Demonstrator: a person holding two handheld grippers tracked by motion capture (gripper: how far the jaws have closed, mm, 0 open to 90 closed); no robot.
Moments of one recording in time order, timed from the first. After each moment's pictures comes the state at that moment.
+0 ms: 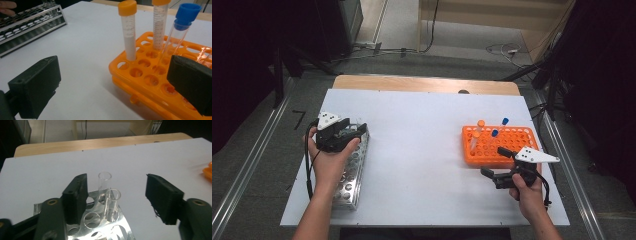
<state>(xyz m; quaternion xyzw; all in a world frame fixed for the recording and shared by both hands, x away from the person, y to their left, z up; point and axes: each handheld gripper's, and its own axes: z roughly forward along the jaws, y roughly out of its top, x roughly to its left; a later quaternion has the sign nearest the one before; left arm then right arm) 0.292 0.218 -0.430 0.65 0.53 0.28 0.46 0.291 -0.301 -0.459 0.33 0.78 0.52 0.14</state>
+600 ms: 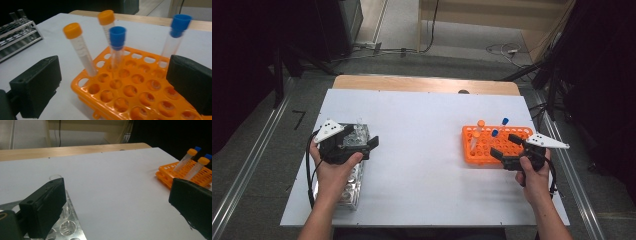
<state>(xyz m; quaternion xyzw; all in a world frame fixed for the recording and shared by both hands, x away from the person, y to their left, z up) 0.260 0.195 -0.421 0.66 0.47 0.22 0.54 0.330 -0.328 -0.453 0.38 0.74 0.53 0.16</state>
